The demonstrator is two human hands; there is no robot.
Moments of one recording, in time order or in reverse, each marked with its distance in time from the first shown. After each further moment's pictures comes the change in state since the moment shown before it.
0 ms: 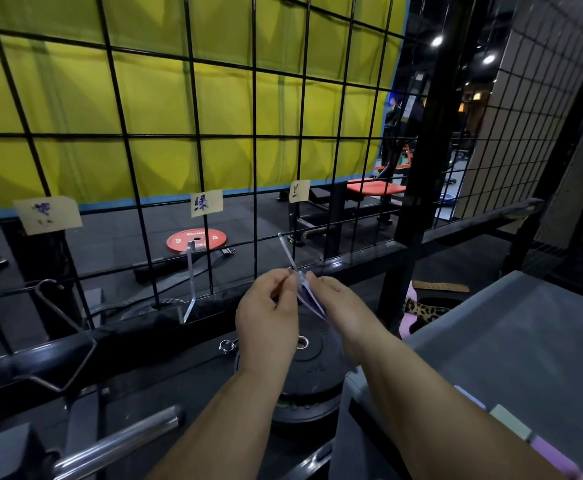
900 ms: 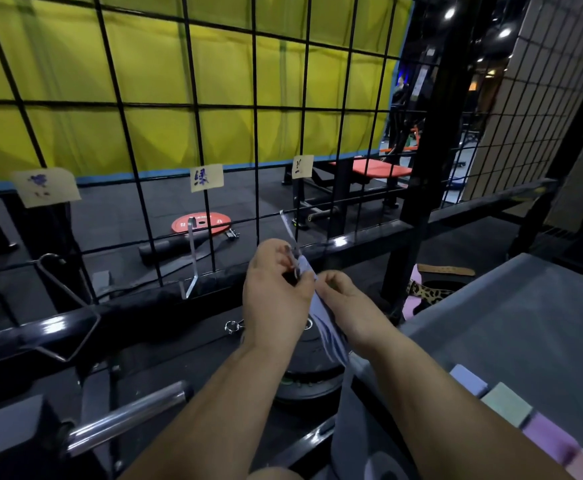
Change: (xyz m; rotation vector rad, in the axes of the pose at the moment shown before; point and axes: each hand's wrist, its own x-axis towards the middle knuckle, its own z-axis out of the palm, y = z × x) left_hand 0.003 -0.013 0.002 0.197 -0.028 0.056; right_hand -0.011 0.034 -0.015 -0.055 -0.034 0.001
